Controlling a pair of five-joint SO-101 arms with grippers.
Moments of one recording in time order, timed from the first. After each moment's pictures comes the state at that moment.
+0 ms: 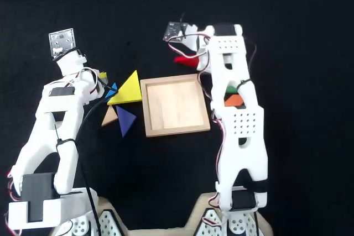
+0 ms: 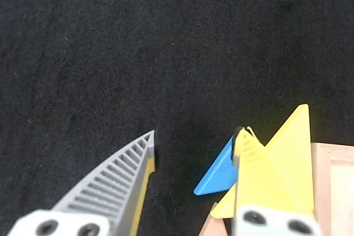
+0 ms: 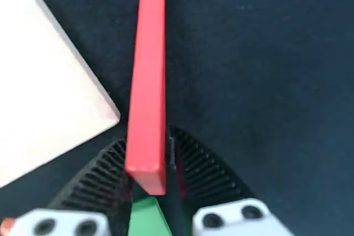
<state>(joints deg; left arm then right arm) -10.4 -9.0 42.6 27.1 7.8 -4.7 55.7 -53.1 81.6 67.6</state>
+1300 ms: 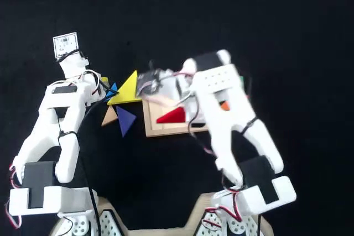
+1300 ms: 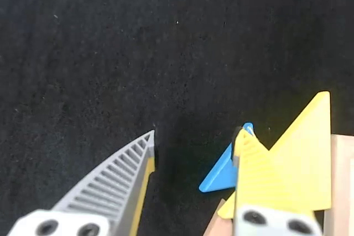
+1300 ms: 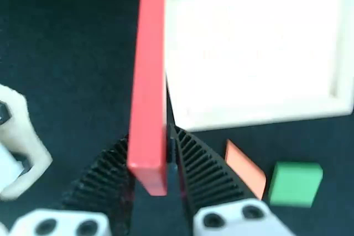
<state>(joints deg) -10.4 -3.5 41.2 27.0 7.8 -20.7 -1.3 16.1 85.1 70.4</state>
